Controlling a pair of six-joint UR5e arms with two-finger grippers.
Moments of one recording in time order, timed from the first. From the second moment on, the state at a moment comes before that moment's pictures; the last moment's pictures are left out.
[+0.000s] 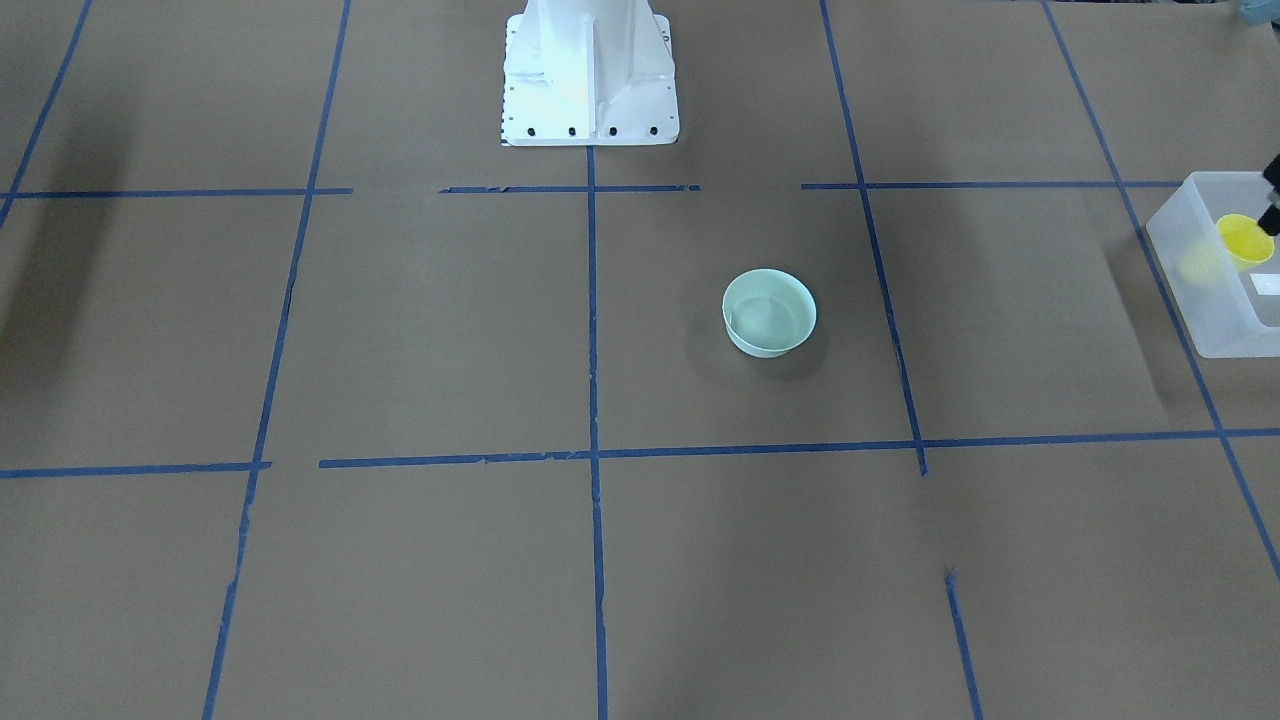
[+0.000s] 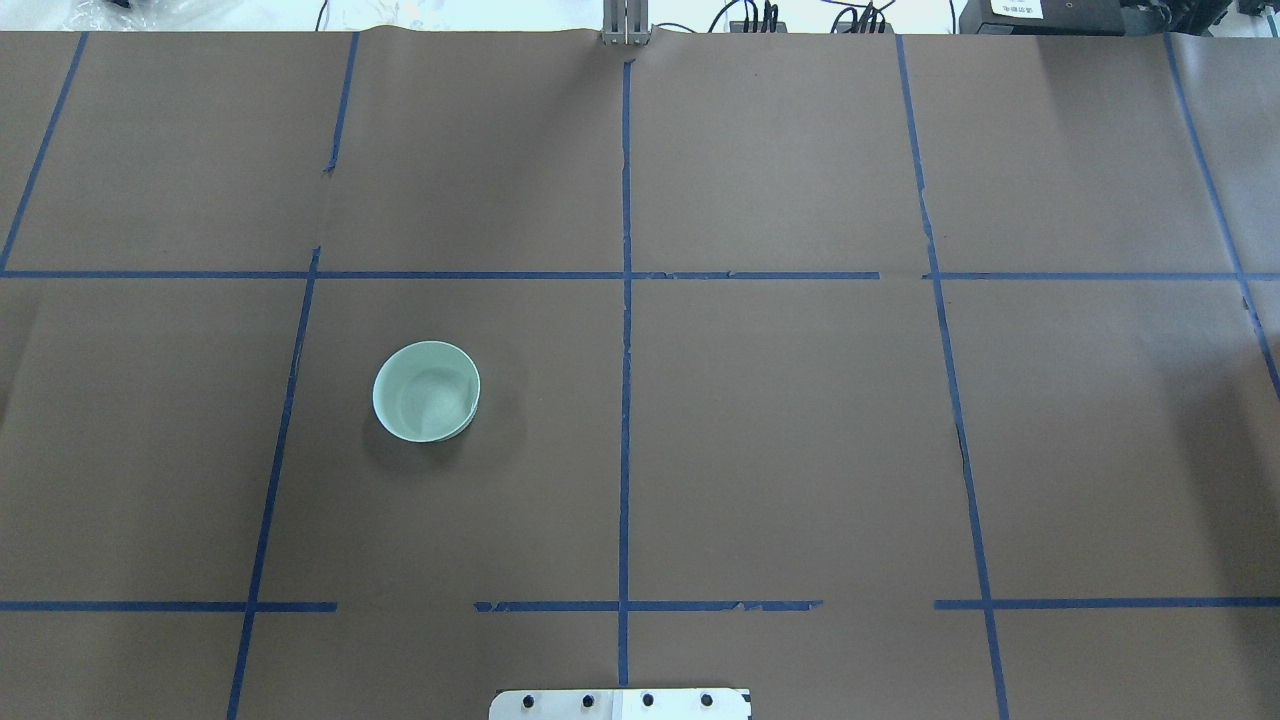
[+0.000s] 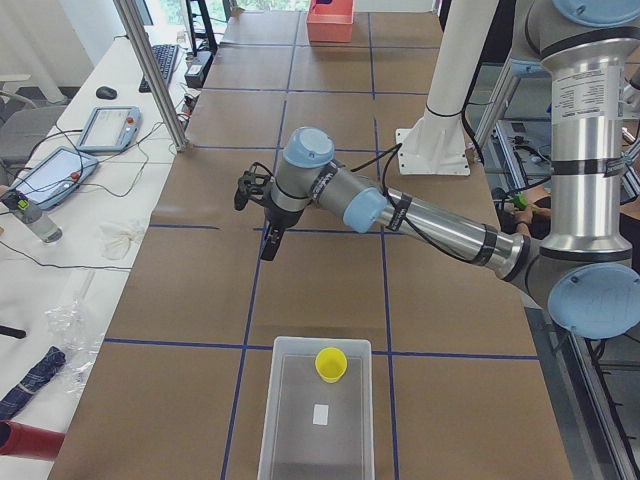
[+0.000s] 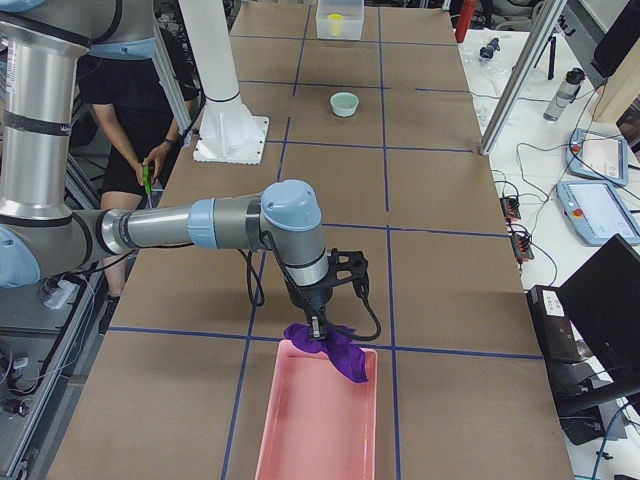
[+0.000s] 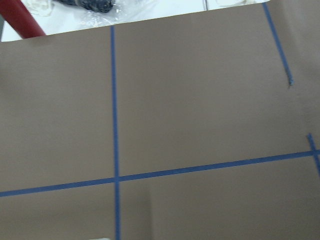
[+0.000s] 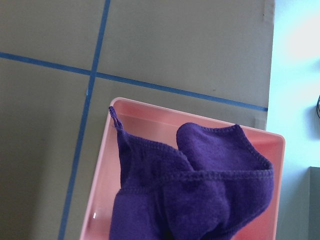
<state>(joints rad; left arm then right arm) -1.36 -1.50 -2.02 -1.84 -2.23 -0.50 1.78 -1.78 1.94 -1.68 2.09 -0.28</state>
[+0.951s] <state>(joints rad) -1.02 -1.62 -2.02 -1.90 -2.22 -0.95 1.78 -1.74 1.60 -1.49 2.11 -0.31</state>
